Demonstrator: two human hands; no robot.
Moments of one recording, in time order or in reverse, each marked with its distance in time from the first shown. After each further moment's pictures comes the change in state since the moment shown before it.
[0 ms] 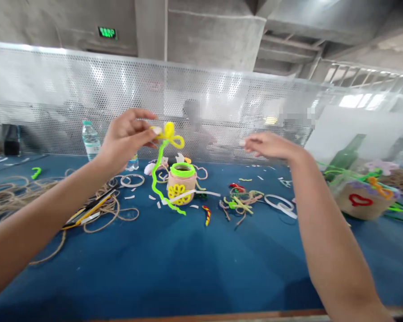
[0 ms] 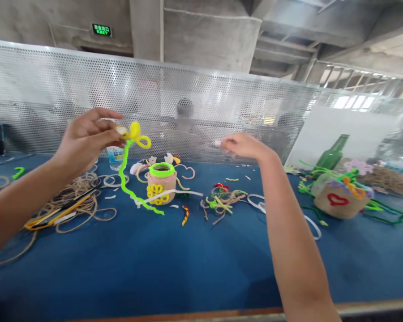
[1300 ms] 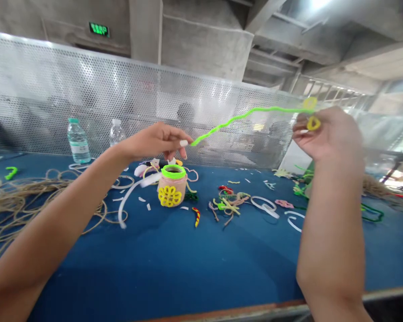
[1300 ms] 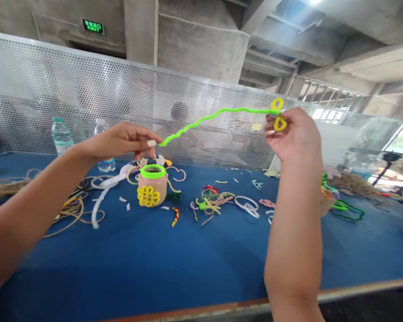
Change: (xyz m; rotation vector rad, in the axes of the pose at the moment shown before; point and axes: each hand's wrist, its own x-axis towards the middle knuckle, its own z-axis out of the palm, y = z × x) left_hand 0.036 -0.003 0.025 0.214 -0.735 0.094; right_hand -0.031 -0.012 -0.069 0.742 0.609 -0.077
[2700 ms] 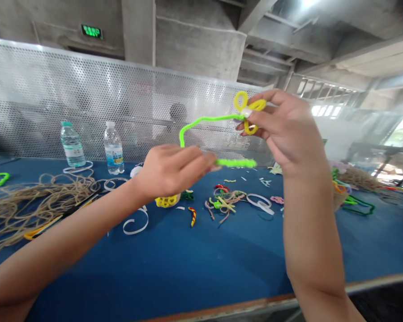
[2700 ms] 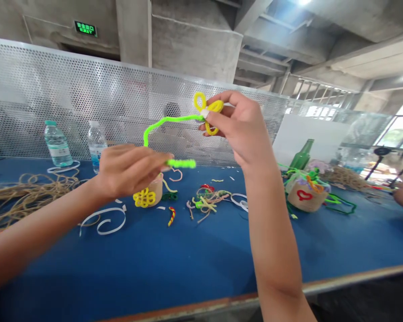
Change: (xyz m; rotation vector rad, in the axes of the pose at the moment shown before) left_hand -0.008 0.028 0.070 1.100 0.661 0.880; right_hand -0.067 -0.022 0.083 -0.159 -0.271 -0.187
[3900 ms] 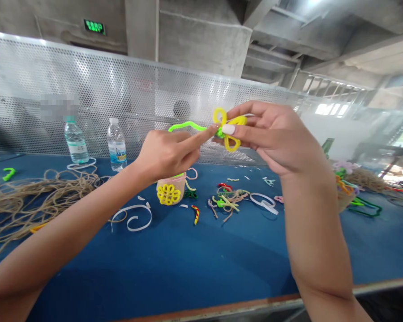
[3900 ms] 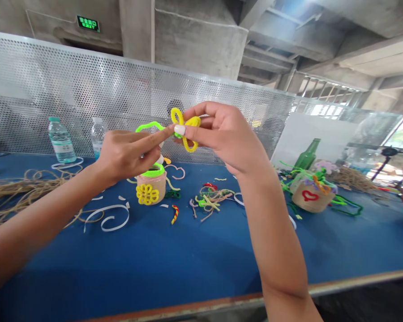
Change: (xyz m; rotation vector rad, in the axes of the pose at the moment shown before) left_hand -0.011 -0.023 0.010 -0.008 -0.206 -0.264; right_hand -0.018 -0.011 0.026 -0.006 -0.261 0.118
